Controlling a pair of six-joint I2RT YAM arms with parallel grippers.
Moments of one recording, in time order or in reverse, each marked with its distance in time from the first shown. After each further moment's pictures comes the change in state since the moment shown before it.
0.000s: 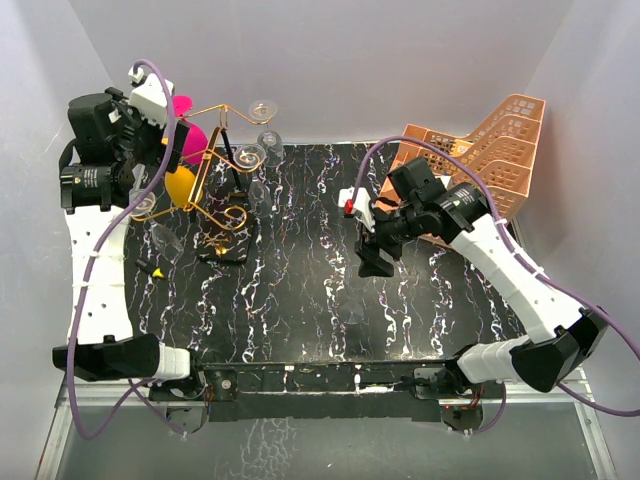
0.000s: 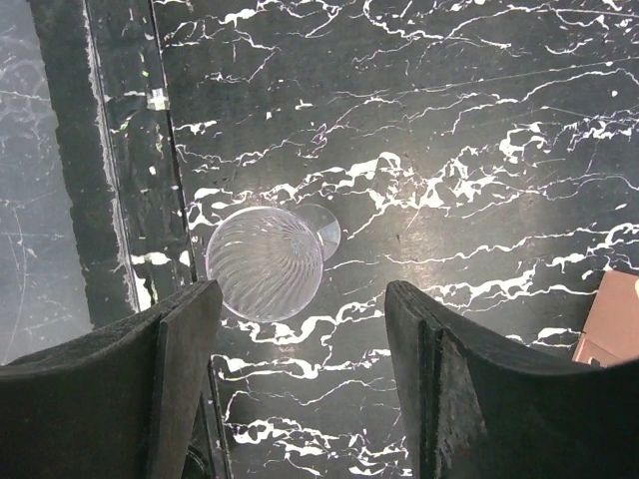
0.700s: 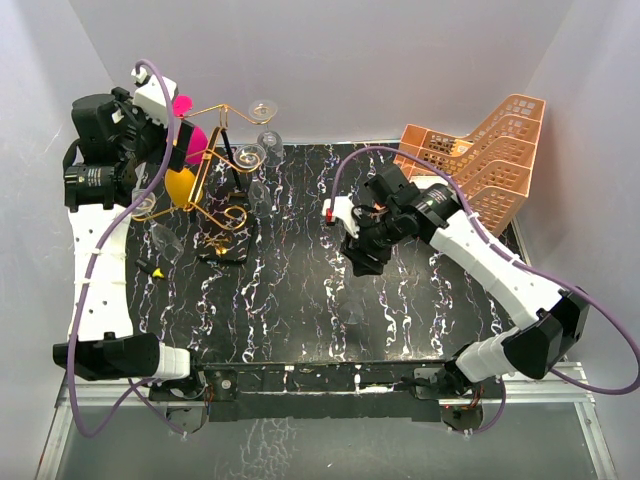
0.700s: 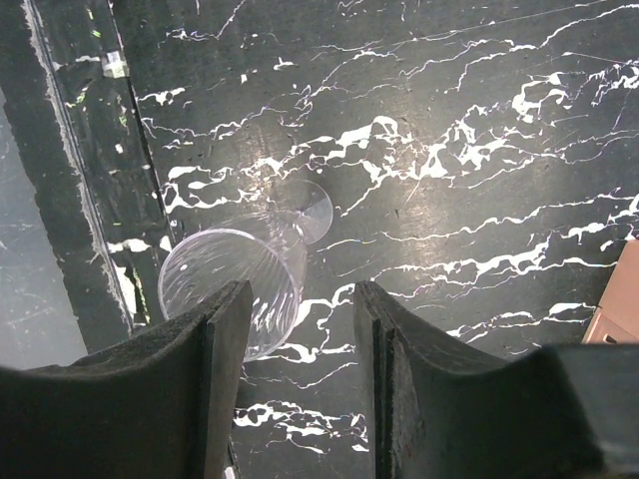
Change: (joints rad) left arm 0.000 0.009 -0.034 0.051 0.082 -0.039; right arm 0.090 0.075 -0.023 0.021 0.154 0.063
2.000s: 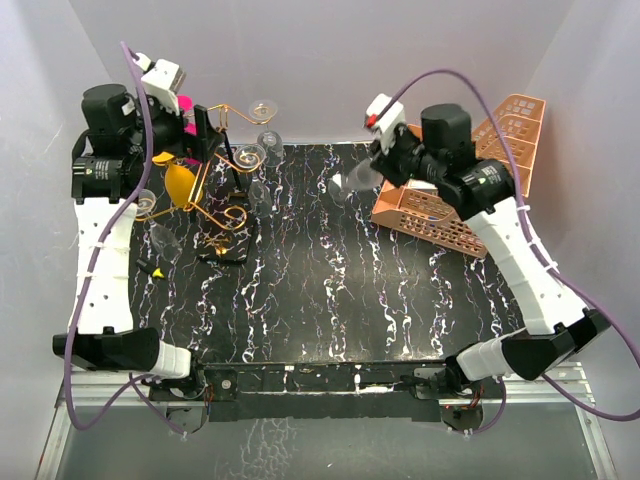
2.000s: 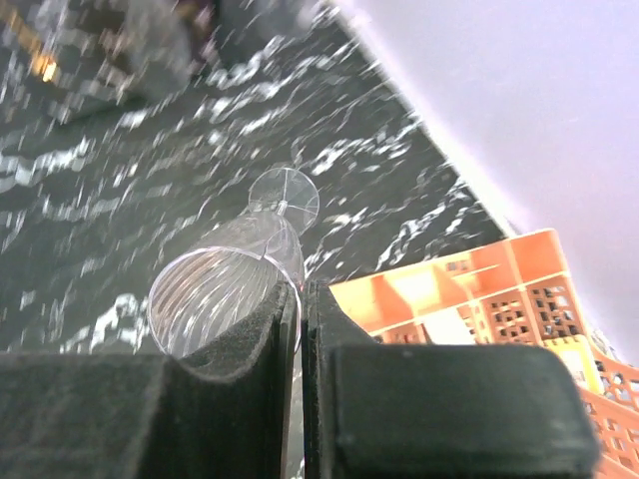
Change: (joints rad) left arm -0.055 0.035 0.070 0.008 0.249 -0.317; right arm -0.180 -0.016 0.223 0.333 0.196 0.108
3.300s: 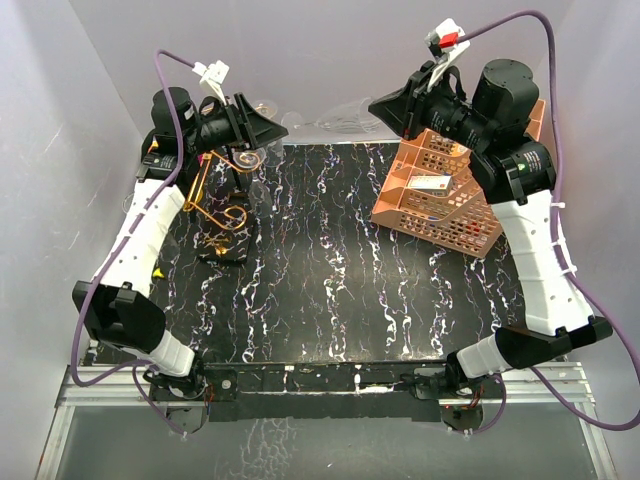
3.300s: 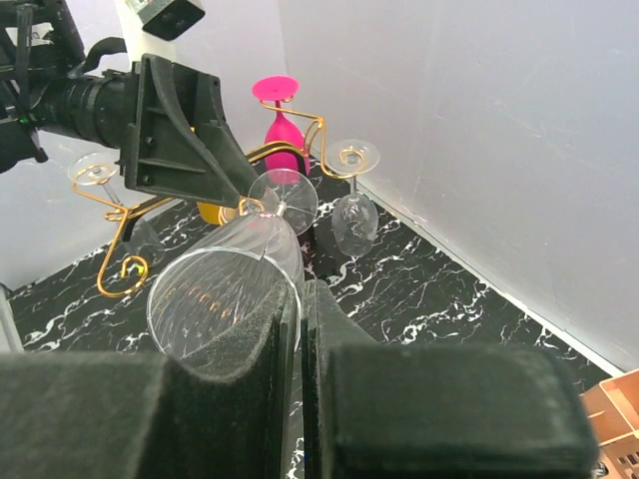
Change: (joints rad) left arm -0.209 0.140 -0.218 0.555 0.300 -0.742; right arm -0.142 0.058 0.315 0.243 -0.237 0.533
